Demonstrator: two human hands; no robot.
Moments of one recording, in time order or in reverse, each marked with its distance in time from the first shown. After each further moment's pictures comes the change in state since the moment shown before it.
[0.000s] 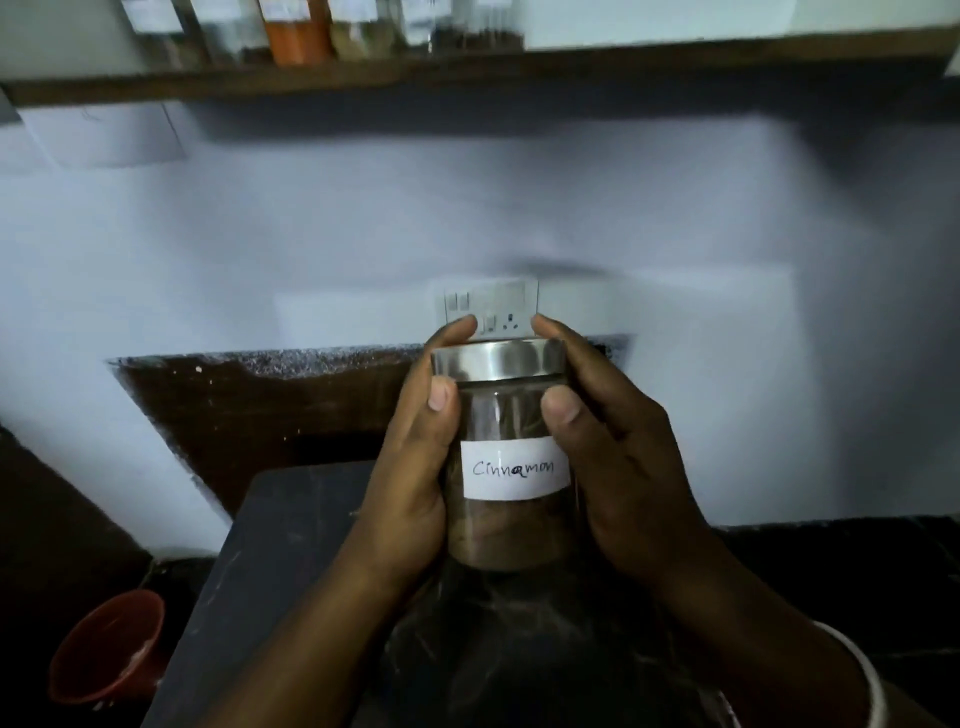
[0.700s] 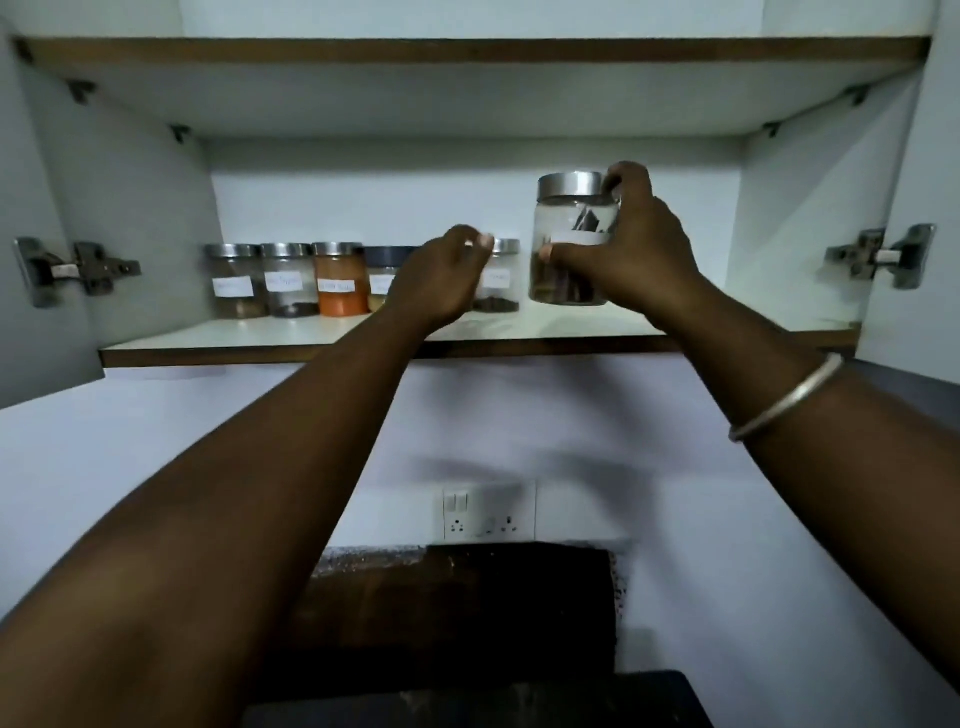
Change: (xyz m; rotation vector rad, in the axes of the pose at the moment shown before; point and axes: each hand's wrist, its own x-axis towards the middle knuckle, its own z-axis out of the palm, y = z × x) left_hand 0.329 0.156 -0.008 1.161 0.147 0.453; right_hand 0.308 -0.128 -0.075 -0.737 0.294 -0.274
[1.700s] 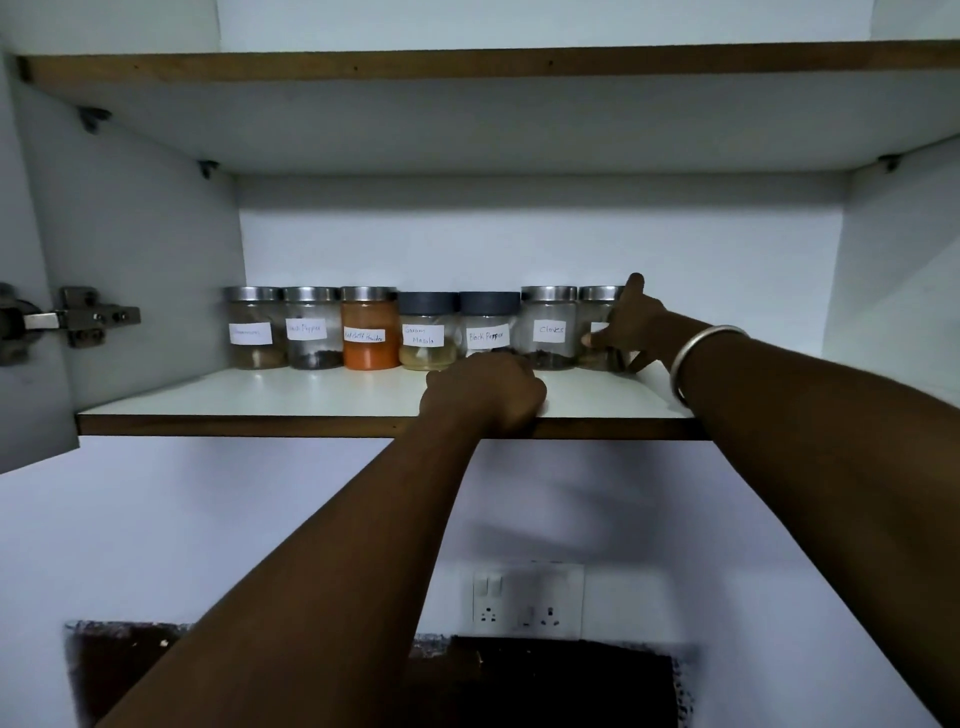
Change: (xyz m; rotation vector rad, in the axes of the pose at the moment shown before) left_hand 0.024 -0.050 0.045 0.341 -0.351 -0.264; right_hand 0.147 0.106 0.140 -0.148 -0.402 0.359
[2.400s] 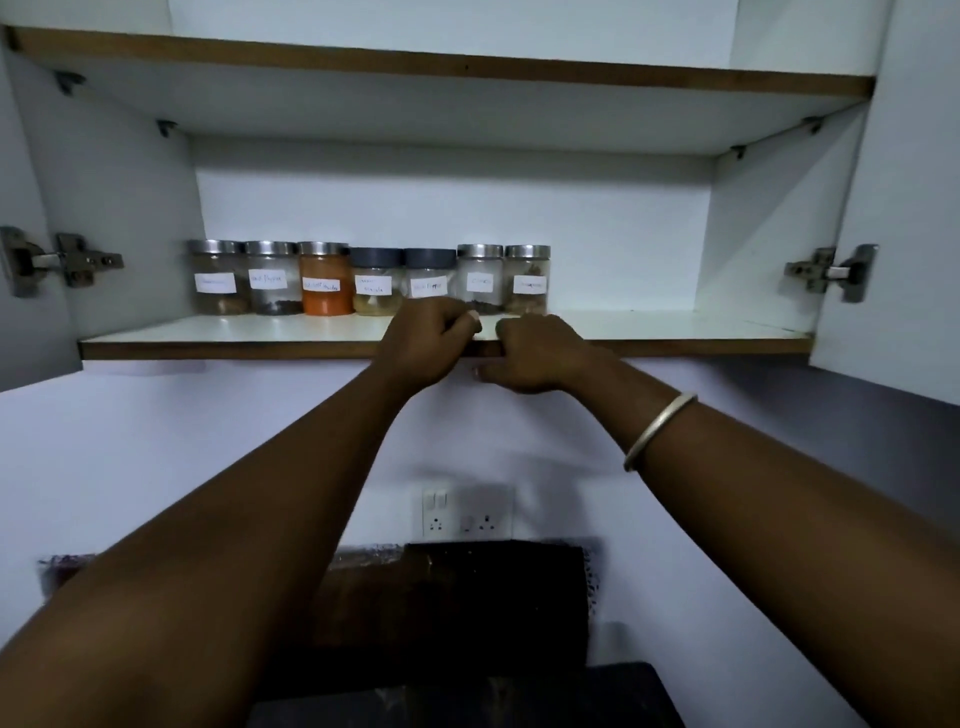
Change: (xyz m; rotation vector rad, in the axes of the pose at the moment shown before) left_hand -0.088 0.006 0.001 -0.364 0.341 0.386; right_hand -0.225 -0.021 0.005 -0.511 -0.118 -0.376
